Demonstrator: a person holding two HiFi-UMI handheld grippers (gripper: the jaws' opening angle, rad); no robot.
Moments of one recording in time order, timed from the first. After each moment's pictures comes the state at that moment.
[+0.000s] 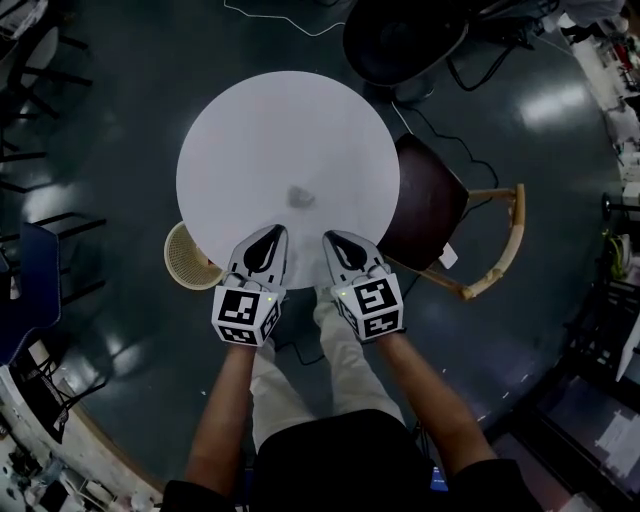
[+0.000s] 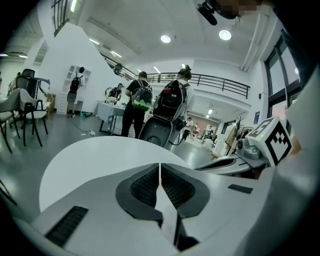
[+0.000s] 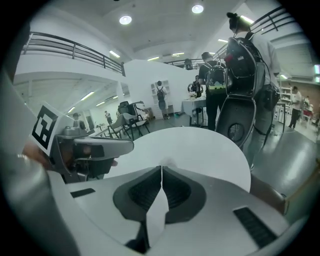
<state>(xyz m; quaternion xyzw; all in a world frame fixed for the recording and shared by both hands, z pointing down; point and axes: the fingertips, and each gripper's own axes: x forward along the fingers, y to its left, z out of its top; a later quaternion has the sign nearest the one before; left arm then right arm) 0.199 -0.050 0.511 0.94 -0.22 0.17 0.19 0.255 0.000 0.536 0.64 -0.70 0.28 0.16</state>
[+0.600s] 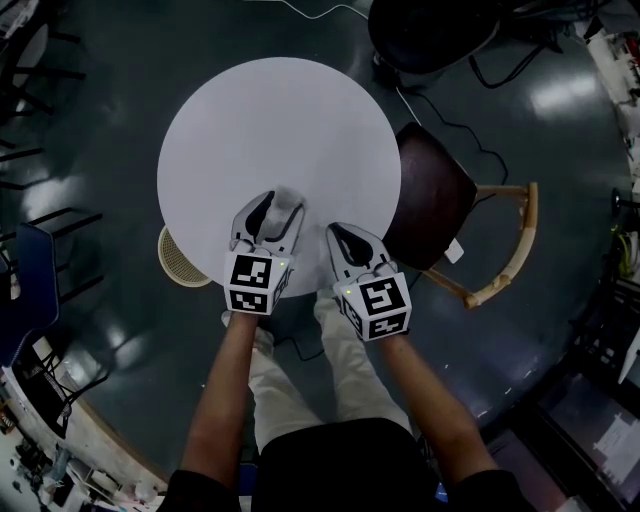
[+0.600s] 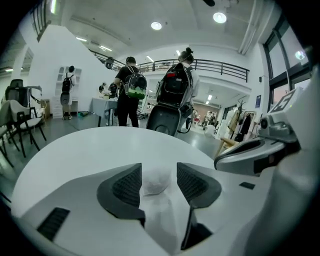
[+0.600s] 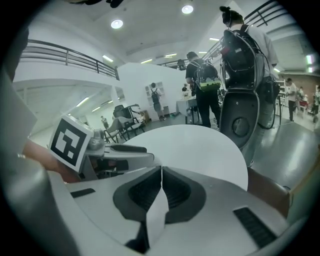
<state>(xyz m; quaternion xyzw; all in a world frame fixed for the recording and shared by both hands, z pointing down) 0.268 -0.080 0.587 0.94 -0.21 0.24 0.16 0.300 -0.006 0.570 0.65 -0.68 0.30 0.13</state>
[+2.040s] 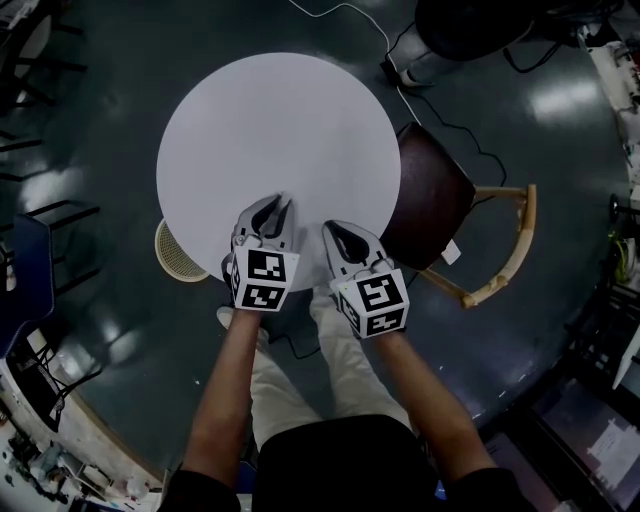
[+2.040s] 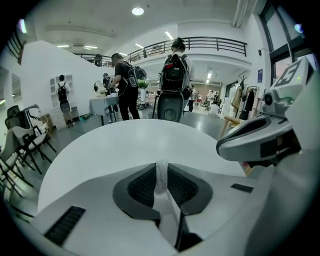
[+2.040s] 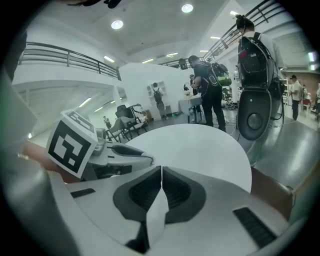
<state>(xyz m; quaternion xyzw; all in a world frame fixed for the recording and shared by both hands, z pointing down) 0.258 -0.070 0.604 0.91 -0.22 0.34 0.09 0.295 -0.003 0.571 0.64 -0.69 0.31 0.12</state>
